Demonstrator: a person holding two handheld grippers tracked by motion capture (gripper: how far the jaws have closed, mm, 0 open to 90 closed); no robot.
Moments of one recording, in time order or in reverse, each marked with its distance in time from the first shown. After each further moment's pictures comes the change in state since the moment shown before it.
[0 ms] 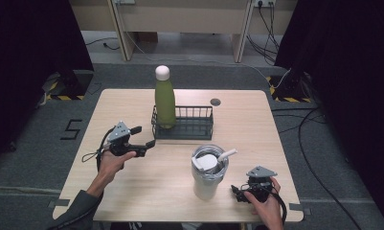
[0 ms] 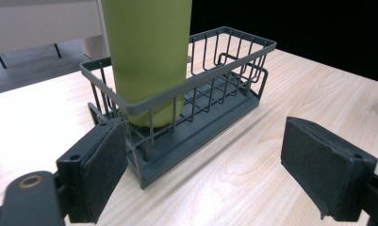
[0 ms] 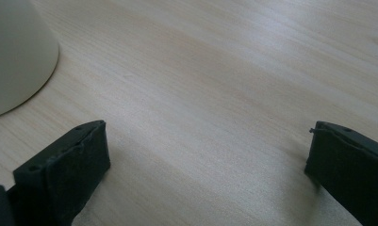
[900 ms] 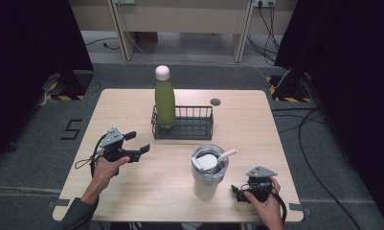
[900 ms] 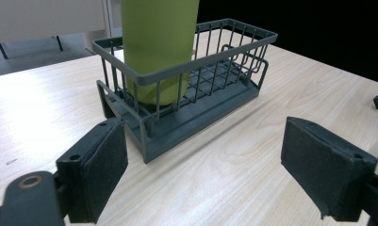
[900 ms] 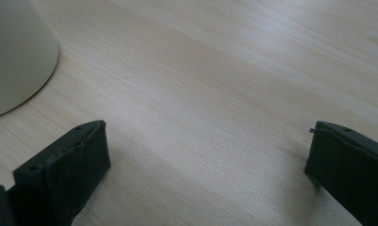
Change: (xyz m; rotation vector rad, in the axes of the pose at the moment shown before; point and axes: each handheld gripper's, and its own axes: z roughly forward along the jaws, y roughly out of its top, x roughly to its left) left arm 0.003 -0.016 -0.017 0.004 0.008 -0.030; right arm 0.000 0.000 0.000 0.000 0.000 0.001
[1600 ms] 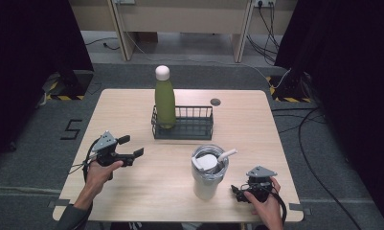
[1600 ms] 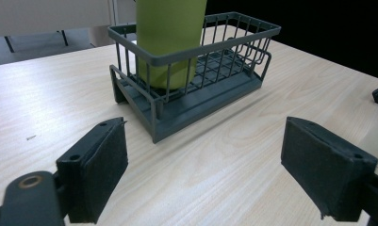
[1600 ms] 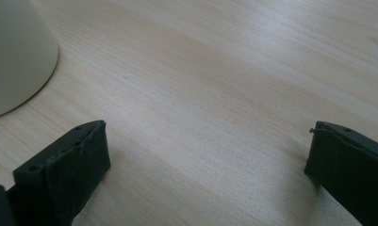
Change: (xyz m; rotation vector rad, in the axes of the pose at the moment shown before) left arm 0.004 -0.011 -0.020 0.006 0.013 -0.020; right arm 0.000 0.000 0.000 -0.002 -0.001 -0.005
